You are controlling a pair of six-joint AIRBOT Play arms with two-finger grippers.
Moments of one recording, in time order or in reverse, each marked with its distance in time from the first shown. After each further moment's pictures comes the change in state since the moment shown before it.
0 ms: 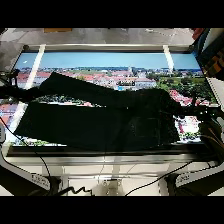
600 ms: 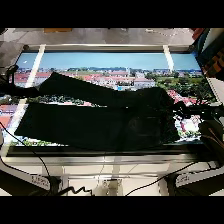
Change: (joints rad) left arm 0.000 0.078 0.000 0.076 -0.031 0.180; right arm -0.001 0.039 0.003 -0.189 -0.178 0.218
